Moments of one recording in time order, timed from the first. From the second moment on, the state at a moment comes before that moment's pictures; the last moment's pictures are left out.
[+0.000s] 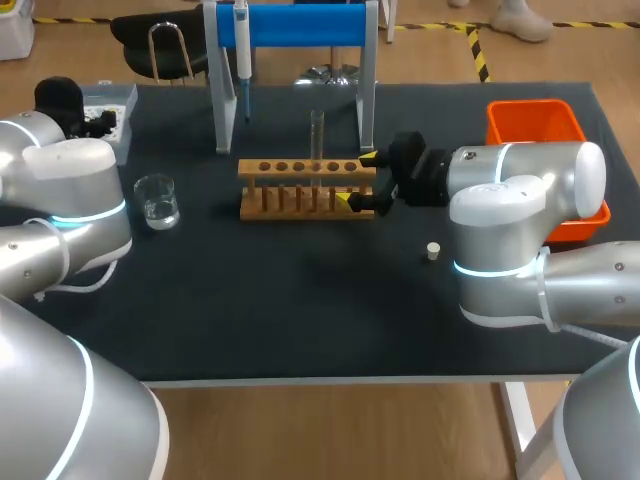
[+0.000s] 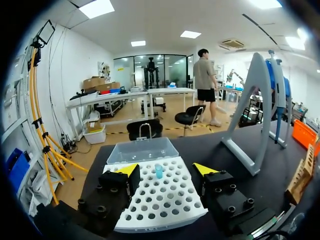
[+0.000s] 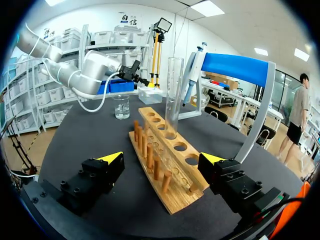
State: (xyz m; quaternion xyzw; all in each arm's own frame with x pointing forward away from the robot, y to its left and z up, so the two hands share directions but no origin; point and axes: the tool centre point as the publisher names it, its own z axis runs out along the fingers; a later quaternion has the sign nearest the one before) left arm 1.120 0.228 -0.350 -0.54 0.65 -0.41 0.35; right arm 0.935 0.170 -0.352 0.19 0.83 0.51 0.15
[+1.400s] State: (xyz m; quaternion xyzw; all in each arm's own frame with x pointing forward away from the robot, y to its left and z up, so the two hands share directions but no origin) left arm 1.144 0.237 -0.361 -0.52 0.67 -0.41 0.33; right arm 0.935 0.170 -0.352 0.19 0.83 0.51 0.15
